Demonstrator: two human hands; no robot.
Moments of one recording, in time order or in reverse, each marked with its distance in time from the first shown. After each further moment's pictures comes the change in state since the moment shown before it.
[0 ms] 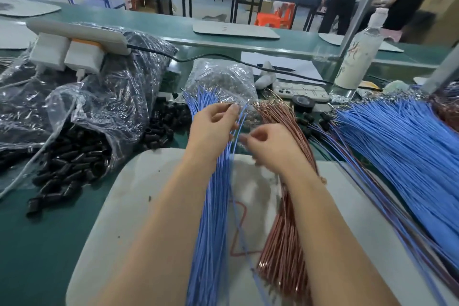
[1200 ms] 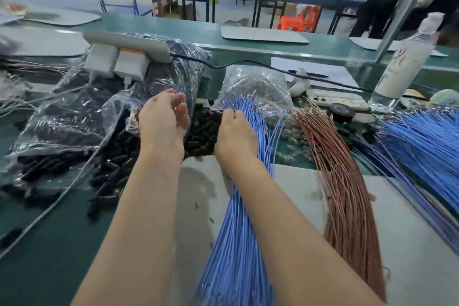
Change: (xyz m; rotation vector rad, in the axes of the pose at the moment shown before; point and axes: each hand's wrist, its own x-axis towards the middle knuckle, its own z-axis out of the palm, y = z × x) left_hand 0.023 0.036 -0.110 -0.480 0.423 -0.048; right_hand 0.041 -0.084 0.104 -0.462 0.098 -0.181
